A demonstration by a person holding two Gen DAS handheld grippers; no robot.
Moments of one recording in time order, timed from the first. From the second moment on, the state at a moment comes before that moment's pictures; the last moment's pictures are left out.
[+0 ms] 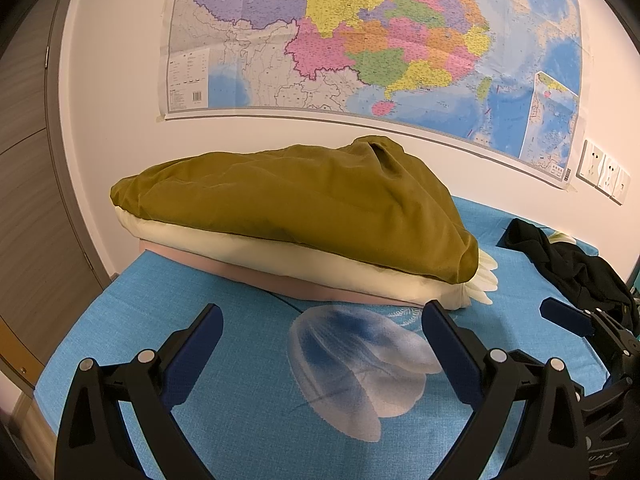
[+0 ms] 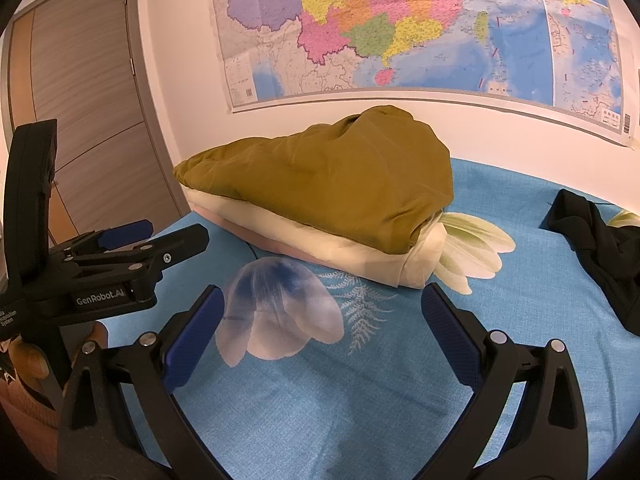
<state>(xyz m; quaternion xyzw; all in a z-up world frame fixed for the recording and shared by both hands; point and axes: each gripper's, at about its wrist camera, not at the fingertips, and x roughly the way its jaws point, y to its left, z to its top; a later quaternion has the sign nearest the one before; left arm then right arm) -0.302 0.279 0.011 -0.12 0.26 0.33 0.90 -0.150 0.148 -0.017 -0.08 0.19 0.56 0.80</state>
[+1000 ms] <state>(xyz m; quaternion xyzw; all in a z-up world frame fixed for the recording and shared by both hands) -0.279 0.260 0.001 -0.14 0.27 0.28 0.91 -0.135 0.115 -0.027 -0.05 0.19 0.53 0.83</state>
